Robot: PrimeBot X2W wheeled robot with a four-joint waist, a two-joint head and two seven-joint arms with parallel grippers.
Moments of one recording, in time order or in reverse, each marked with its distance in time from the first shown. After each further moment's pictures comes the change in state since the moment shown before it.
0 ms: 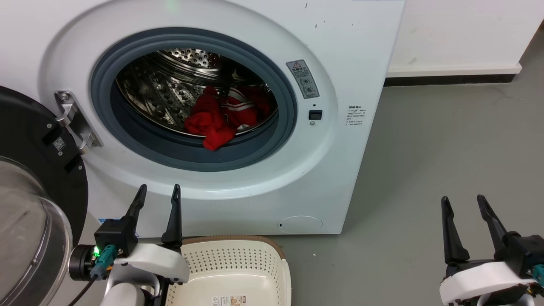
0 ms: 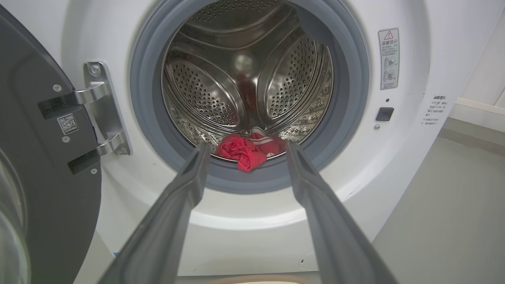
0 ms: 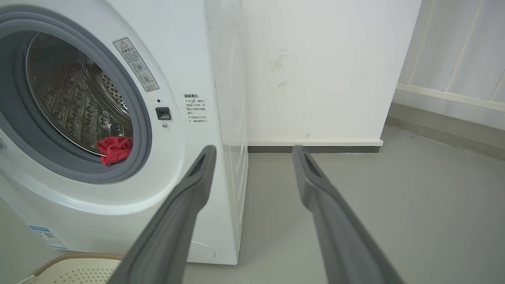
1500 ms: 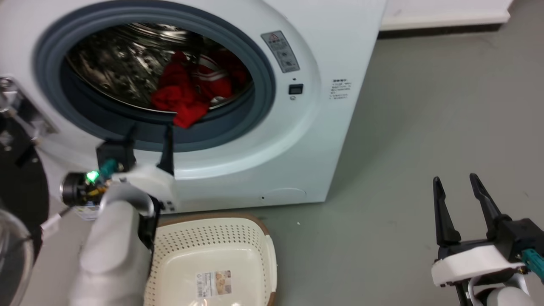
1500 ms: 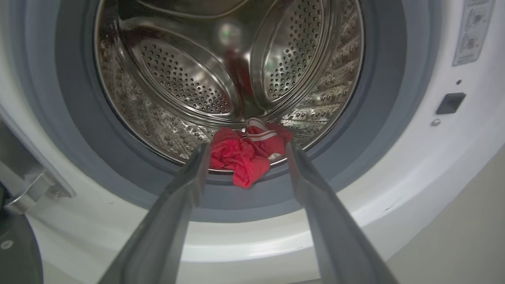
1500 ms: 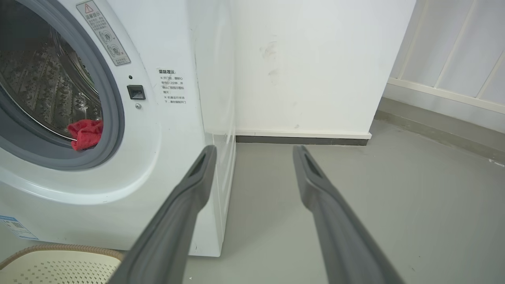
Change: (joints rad) left arm -0.409 0.017 0.023 0.435 0.096 -0.010 -0.025; right arm -0.074 -0.001 0.023 0.041 -0.059 0.000 -0.060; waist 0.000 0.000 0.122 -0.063
